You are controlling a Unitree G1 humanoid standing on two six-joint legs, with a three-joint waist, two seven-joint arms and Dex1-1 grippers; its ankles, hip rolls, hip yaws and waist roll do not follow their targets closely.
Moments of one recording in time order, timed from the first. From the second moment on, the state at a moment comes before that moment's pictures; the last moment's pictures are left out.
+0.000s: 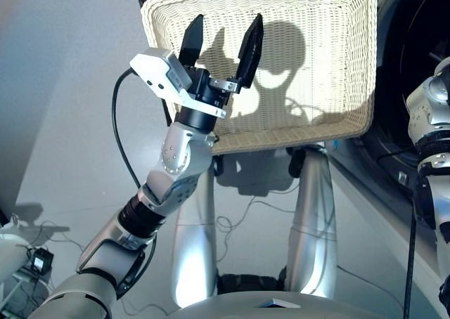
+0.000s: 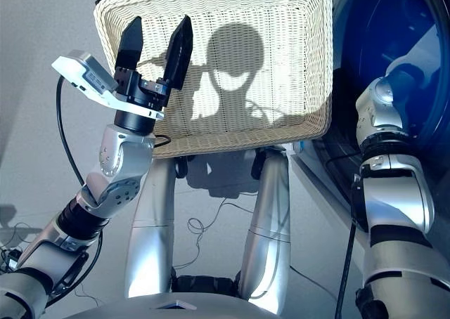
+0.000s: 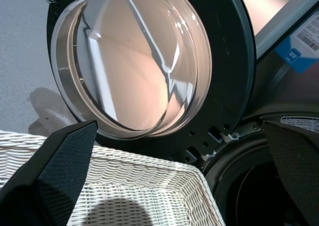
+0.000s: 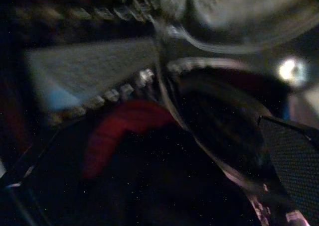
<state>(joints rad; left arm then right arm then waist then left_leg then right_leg) -0.58 0.40 -0.50 -0.28 -0.73 -0.35 0.25 -0.89 -0.67 0.08 0.77 0.35 -0.30 -0.71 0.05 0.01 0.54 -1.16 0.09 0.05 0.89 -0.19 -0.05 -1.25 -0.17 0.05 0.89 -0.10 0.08</state>
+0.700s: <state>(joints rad) -0.51 0.39 -0.46 -0.28 -0.73 -0.35 0.20 -0.65 -0.54 0.33 0.28 0.24 -0.34 -0.32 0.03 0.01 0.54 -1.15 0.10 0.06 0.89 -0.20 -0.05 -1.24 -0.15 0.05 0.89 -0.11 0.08</state>
